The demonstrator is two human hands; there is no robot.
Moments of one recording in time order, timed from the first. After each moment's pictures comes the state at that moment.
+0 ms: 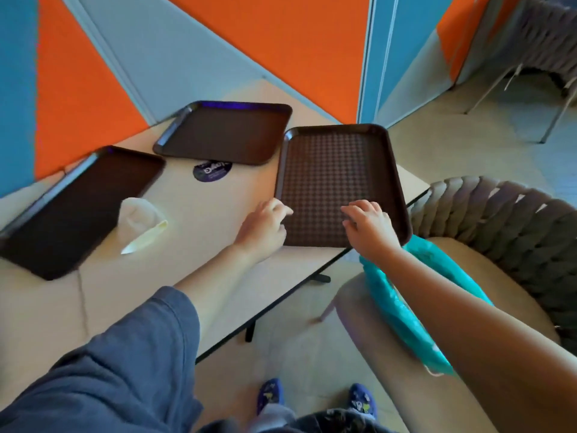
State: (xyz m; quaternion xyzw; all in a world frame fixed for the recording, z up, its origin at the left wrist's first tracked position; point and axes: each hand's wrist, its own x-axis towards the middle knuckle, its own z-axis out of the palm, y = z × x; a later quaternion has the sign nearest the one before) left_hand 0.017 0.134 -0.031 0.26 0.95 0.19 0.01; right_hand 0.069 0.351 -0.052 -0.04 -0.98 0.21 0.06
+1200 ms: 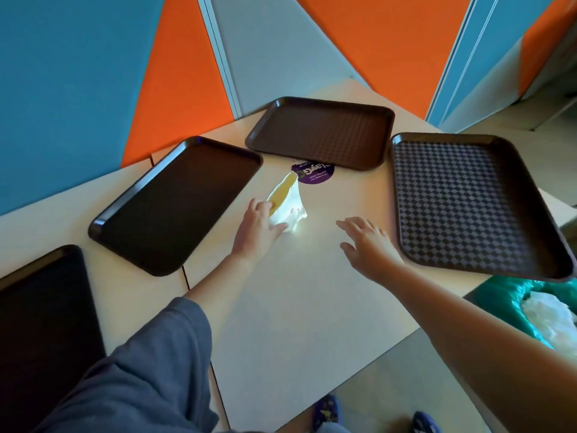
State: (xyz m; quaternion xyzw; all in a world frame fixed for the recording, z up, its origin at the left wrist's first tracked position) left_hand -0.061 -0.133 -0.052 0.07 0.95 0.28 -0.07; right_hand -0.005 0.088 -0.059 0.05 -0.98 0.20 -0.02
